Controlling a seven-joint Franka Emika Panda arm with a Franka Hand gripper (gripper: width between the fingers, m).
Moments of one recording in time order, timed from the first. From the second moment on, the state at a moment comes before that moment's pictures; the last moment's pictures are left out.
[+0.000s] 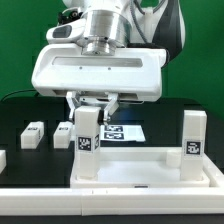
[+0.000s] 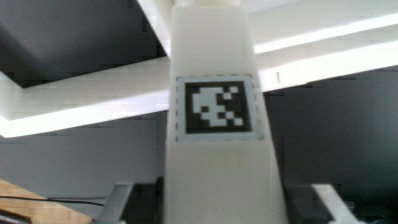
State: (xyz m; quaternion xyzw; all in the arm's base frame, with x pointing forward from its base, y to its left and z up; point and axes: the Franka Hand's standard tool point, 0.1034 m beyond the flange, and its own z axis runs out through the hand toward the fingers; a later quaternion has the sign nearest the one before) arm 0.612 -0.051 0.112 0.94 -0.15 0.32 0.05
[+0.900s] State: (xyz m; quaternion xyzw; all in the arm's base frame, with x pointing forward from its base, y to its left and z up) arm 0.611 -0.051 0.111 0.94 -0.15 0.31 0.05
